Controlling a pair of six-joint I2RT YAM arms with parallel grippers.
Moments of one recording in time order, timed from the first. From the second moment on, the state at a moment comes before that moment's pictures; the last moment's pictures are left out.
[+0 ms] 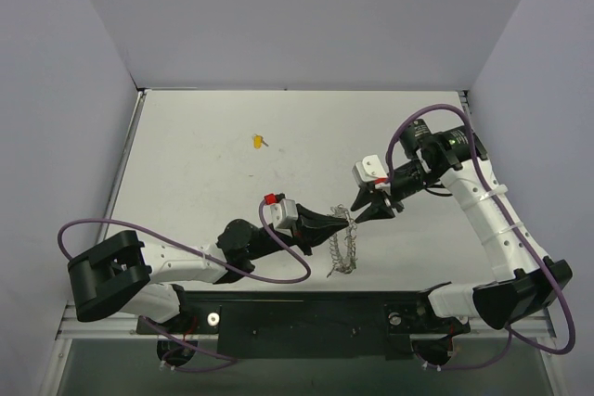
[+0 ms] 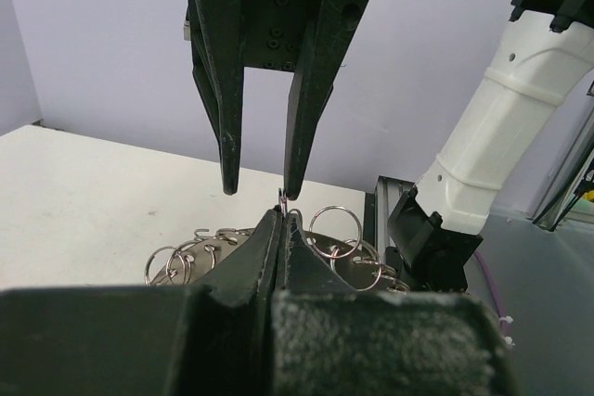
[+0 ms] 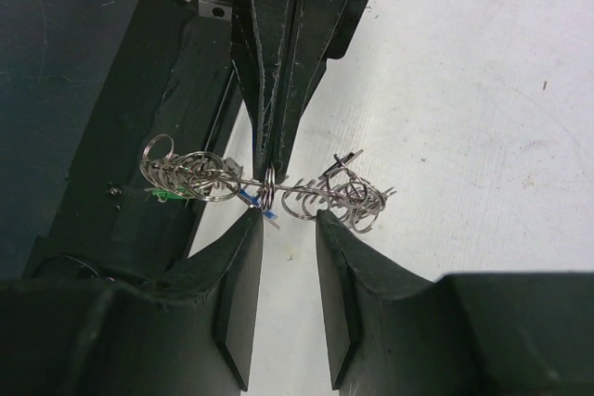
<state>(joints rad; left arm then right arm) -1.13 1.36 0.48 1.26 0.19 -0.24 0.37 1.32 1.46 -1.54 -1.00 -1.47</state>
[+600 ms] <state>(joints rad) -1.13 1.35 0.47 1.26 0.16 -0.24 0.40 1.34 1.45 -1.54 -1.02 -1.44</state>
